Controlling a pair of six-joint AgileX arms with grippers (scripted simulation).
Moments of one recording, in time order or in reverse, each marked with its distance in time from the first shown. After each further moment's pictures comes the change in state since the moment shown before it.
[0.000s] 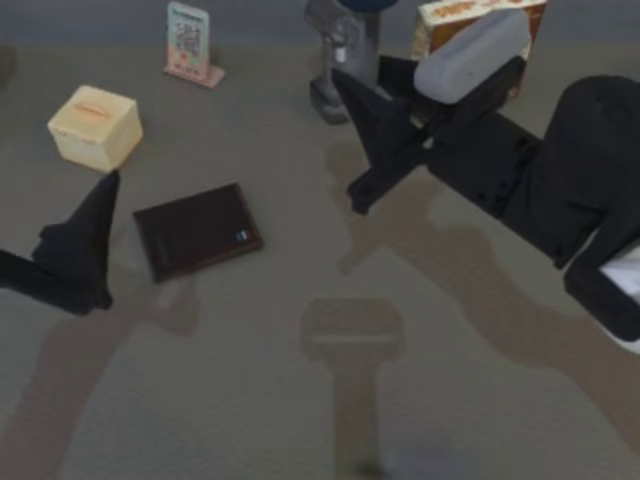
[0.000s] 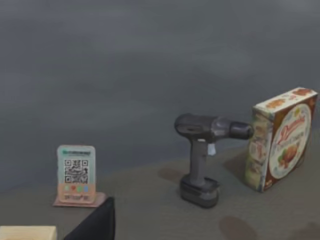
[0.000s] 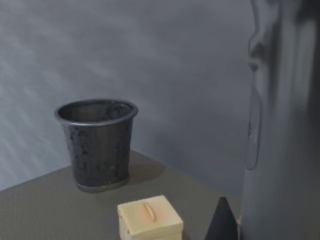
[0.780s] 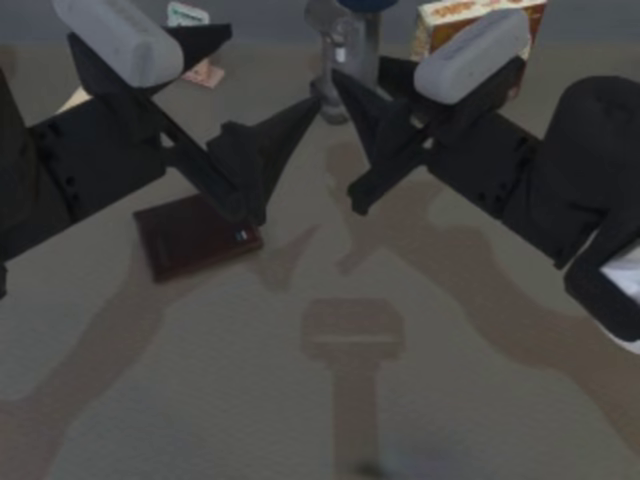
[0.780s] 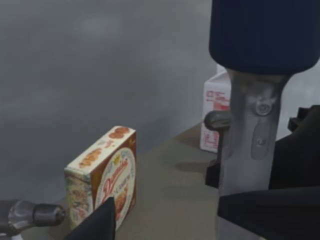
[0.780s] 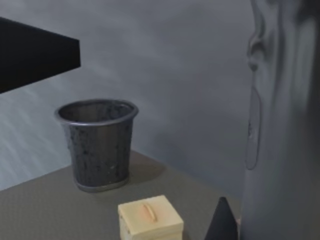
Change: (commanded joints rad) left arm -0.234 0.597 0.347 0.236 0.237 0.008; right arm 0.000 0.000 0.000 0.000 0.000 0.000
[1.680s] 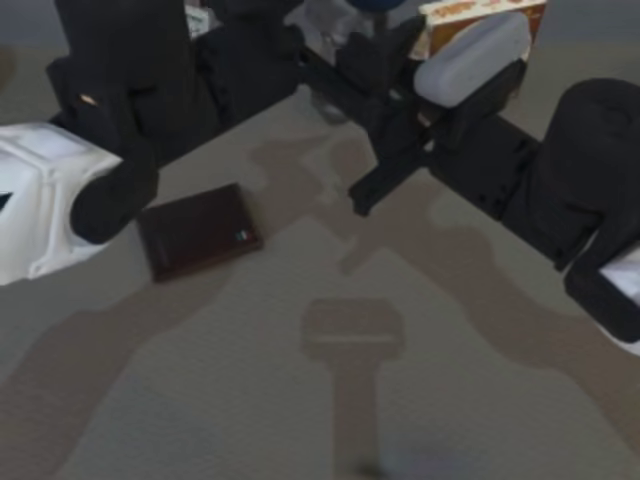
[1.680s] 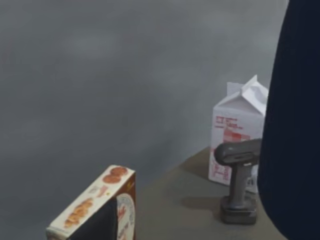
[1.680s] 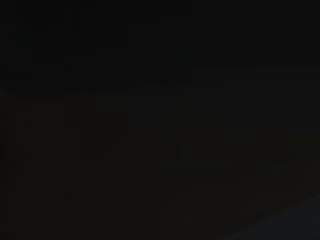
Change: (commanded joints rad) left arm -0.136 0.390 0.287 0.106 -0.130 -0.003; right arm 0.000 0.000 0.000 0.000 0.000 0.000
